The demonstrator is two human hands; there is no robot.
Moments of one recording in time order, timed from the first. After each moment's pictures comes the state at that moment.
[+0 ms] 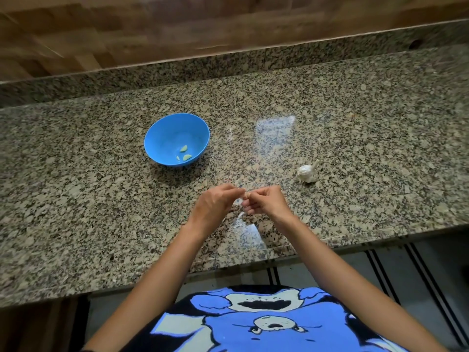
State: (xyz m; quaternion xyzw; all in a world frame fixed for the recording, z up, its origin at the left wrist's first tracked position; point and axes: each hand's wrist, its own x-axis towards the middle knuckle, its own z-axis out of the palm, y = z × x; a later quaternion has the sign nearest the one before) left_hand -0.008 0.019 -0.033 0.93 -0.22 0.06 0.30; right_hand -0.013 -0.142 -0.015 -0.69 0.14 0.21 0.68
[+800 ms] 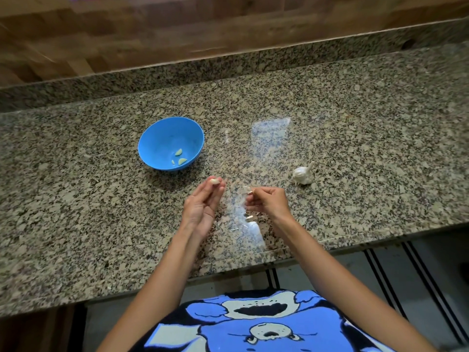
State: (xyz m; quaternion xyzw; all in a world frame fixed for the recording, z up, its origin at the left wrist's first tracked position) left_hand -0.009 0.013 -0.017 0.31 0.25 -0.09 0.91; right_hand -0.013 -0.146 -0.015 -0.64 0.20 0.13 0.73
